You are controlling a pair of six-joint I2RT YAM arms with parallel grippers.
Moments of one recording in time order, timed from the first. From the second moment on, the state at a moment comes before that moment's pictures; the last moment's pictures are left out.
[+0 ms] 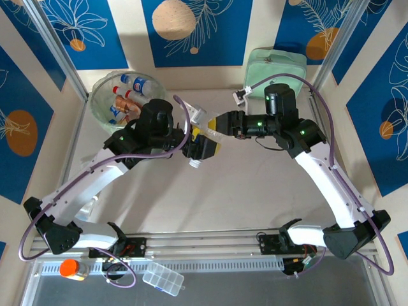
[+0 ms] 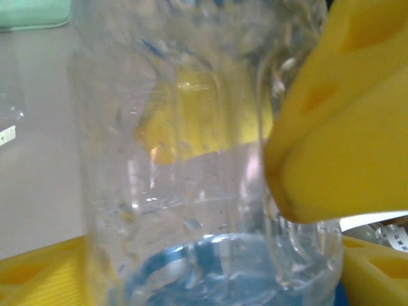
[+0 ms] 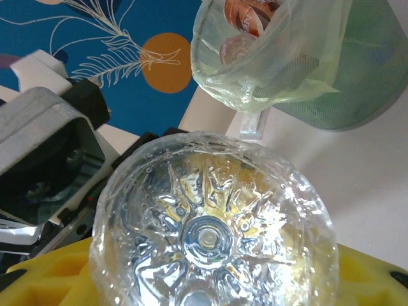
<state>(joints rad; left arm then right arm) -0.77 1.32 1.46 -0.60 0.50 -0.29 0.48 1.25 1.48 -0.70 -0.78 0.64</state>
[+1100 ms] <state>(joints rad) -0.77 1.17 1.26 -0.48 0.39 -0.40 0.53 1.14 1.42 -0.75 -0.56 0.60</state>
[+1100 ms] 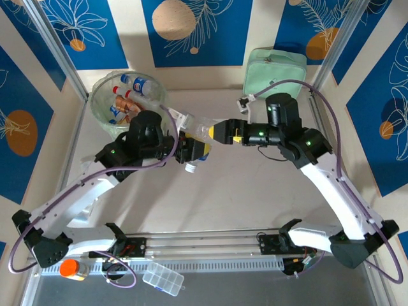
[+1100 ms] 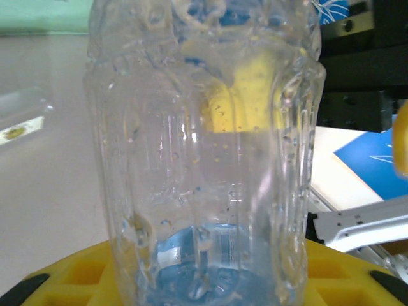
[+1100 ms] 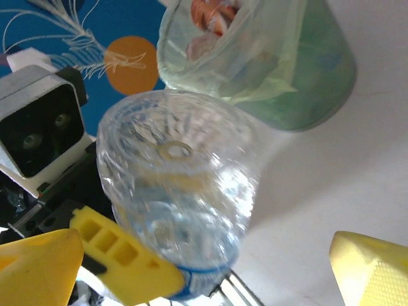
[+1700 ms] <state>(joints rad) -0.66 1.18 1.68 -0.84 -0.45 -0.61 0.54 1.10 1.34 -1.03 -0.19 0.60</state>
